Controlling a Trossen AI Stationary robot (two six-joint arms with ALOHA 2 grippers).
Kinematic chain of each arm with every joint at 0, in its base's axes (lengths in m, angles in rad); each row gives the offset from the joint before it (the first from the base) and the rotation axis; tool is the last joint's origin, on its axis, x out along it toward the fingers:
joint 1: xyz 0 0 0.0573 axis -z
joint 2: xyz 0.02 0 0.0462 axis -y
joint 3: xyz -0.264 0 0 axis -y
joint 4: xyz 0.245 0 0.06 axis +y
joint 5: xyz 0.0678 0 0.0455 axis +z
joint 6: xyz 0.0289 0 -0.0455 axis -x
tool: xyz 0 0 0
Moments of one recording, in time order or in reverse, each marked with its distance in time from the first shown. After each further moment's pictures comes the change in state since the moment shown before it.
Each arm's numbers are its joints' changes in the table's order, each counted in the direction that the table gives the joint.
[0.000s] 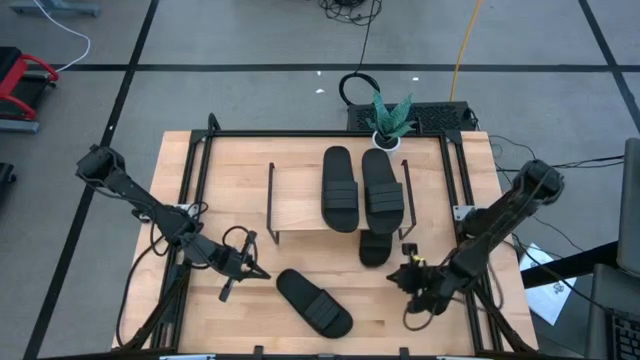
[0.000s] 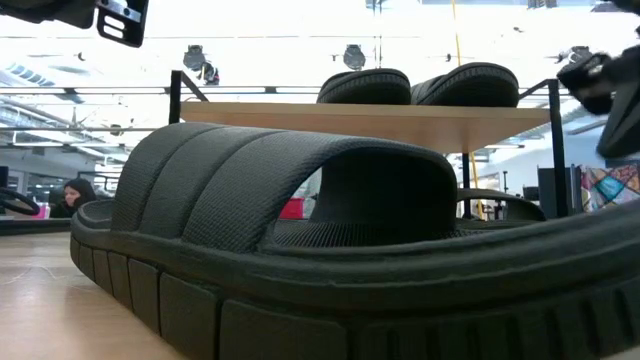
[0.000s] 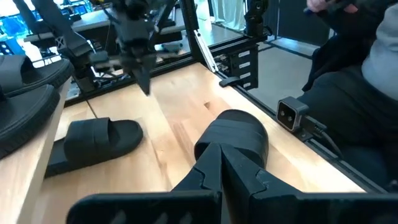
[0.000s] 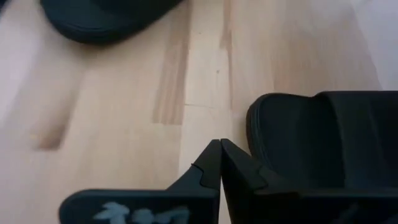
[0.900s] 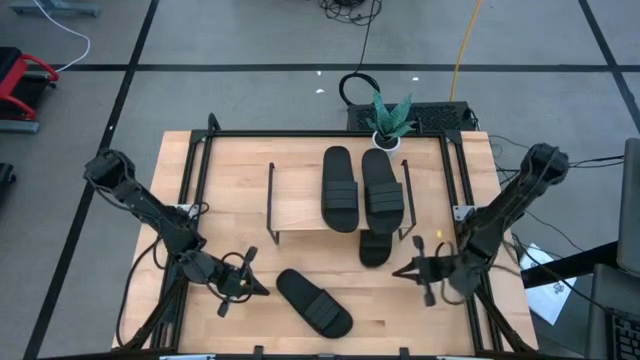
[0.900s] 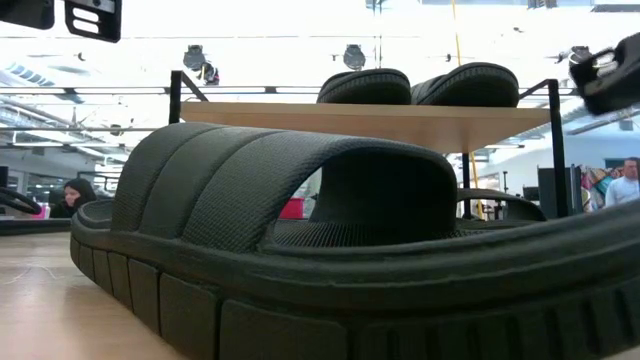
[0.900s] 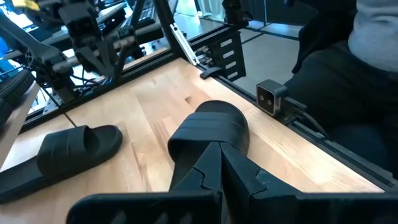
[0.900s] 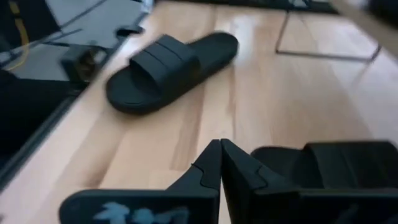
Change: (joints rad) left arm 0.124 -0.162 0.000 -0.132 0.091 -0.074; right arm -0.068 0.259 -0.319 -0.504 -0.128 0.162
